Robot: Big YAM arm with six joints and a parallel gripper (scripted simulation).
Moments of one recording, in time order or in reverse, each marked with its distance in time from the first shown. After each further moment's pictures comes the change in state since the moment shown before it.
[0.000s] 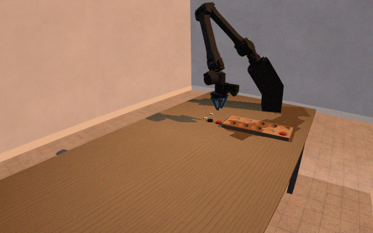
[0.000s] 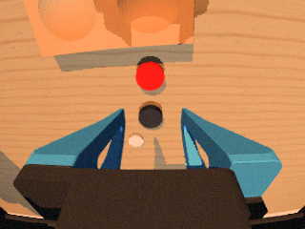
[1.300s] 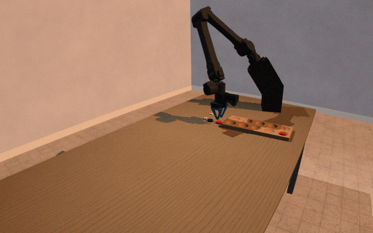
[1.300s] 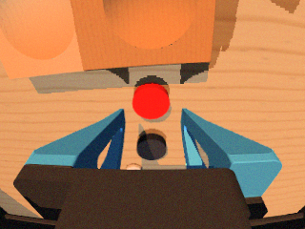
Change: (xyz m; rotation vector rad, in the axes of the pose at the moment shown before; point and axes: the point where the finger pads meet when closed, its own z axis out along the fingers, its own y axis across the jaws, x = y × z) arm 0.000 0.001 0.055 -0.003 -0.001 0.000
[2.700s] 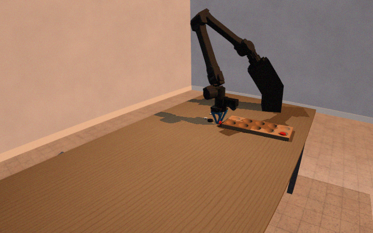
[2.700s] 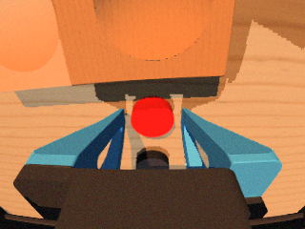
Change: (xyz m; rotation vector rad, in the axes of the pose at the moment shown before) arm 0.000 0.001 0.024 -0.002 0.001 -0.004
